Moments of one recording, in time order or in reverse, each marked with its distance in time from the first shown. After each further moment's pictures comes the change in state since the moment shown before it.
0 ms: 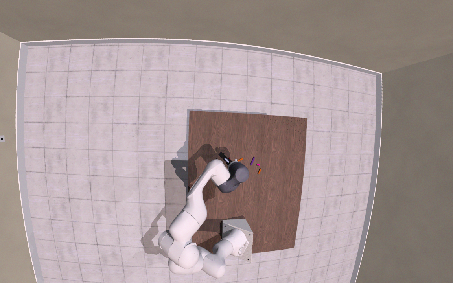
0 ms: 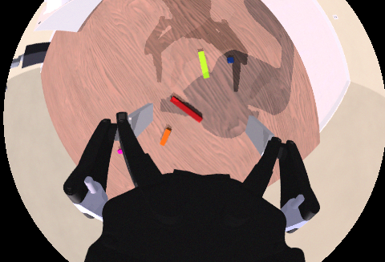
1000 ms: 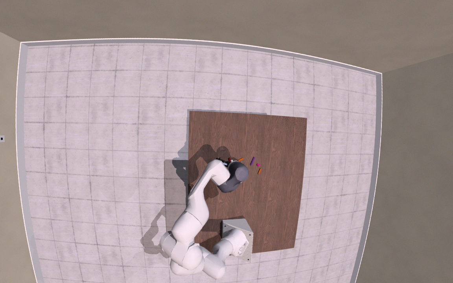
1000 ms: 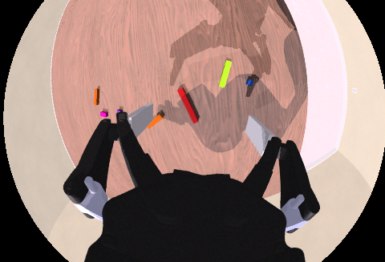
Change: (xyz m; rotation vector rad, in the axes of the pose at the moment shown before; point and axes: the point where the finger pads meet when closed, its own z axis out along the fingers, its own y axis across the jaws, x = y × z) arm 0.002 -0.004 0.003 0.013 0.016 -0.478
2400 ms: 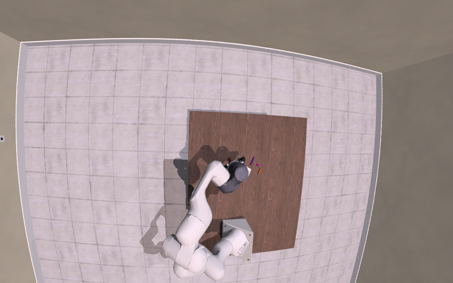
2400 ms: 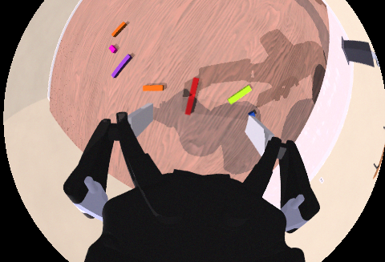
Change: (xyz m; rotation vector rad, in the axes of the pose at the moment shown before) arm -0.002 0.002 -0.002 0.000 -0.006 -0.671
